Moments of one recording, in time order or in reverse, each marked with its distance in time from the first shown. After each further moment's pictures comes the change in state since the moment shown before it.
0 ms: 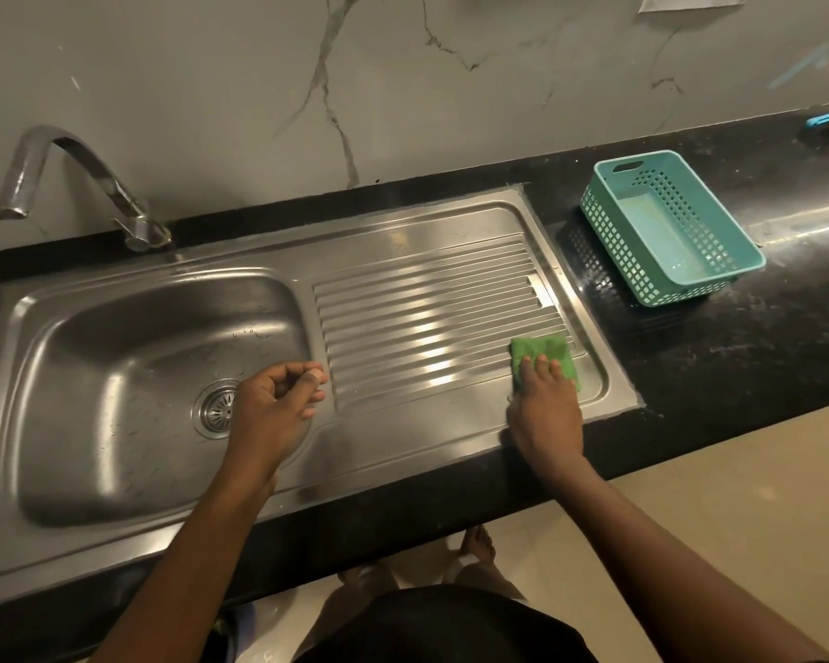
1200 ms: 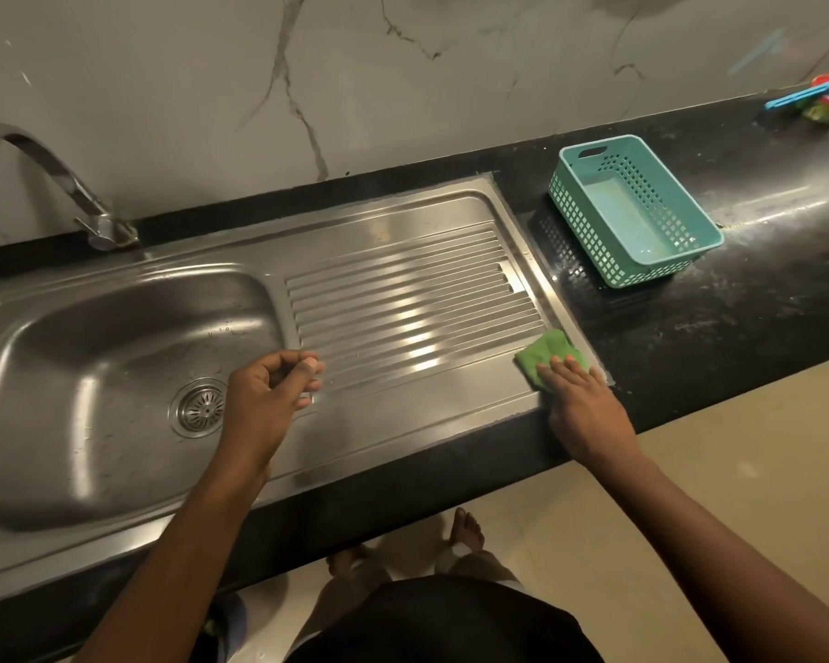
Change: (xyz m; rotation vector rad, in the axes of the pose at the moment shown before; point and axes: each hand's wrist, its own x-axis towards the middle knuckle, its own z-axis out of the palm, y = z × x) left_hand -0.008 0.002 0.022 0.012 -0.060 0.024; right_hand -0.015 0.099 -0.020 -0.066 -0.045 -0.160
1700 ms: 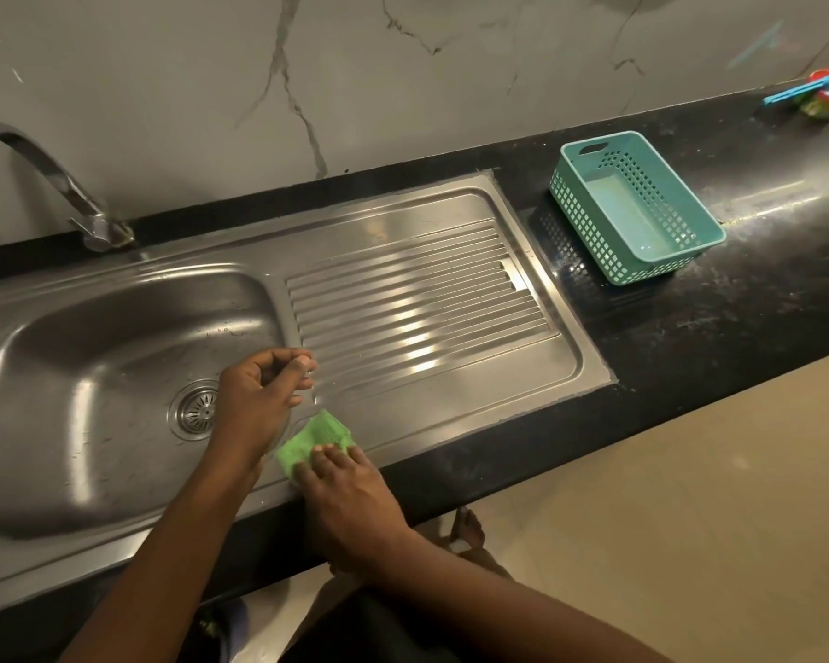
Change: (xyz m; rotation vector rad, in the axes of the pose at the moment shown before) left_hand 0.008 0.005 -0.011 0.012 -0.002 0.009; right_hand -0.060 -0.274 0.061 0.127 -0.206 -0.536
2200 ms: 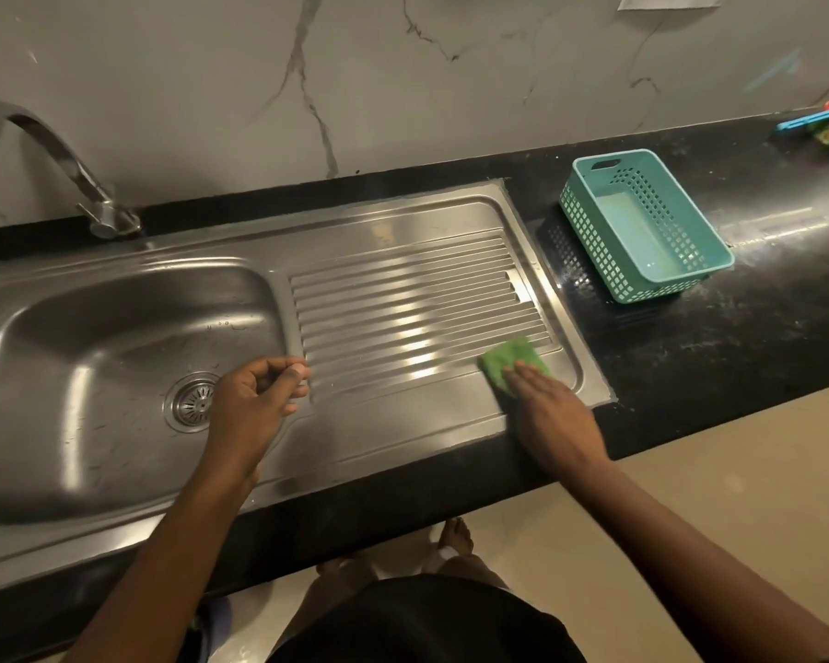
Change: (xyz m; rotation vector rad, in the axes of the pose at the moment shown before) left_hand -0.005 -0.009 0.000 -0.030 0.059 -0.036; right_hand -0.069 0.224 -0.088 -0.219 0.174 0.374
